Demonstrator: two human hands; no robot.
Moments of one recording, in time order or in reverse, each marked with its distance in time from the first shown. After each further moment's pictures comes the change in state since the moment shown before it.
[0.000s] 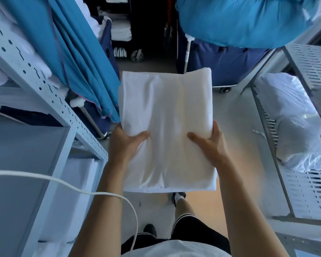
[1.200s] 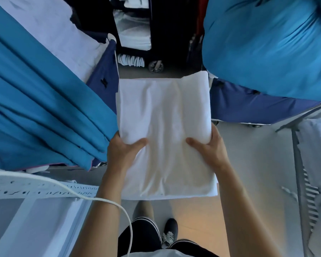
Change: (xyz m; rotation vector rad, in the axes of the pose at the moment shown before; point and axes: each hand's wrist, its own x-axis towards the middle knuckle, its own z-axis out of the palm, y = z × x) left_hand 0.351 0.140 0.194 -0.021 0.189 -0.182; right_hand 0.487 -0.031 0.035 -0.031 -0.255 -0.030
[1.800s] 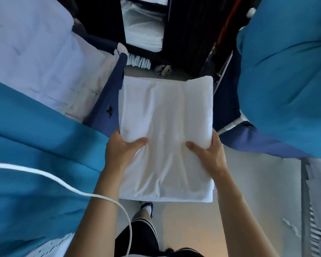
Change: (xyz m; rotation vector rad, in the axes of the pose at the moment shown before) left_hand 0.314 0.037 0.009 0.023 -0.061 -0.101; right_hand 0.258 -0.078 0.149 -0.054 -0.007 0.062
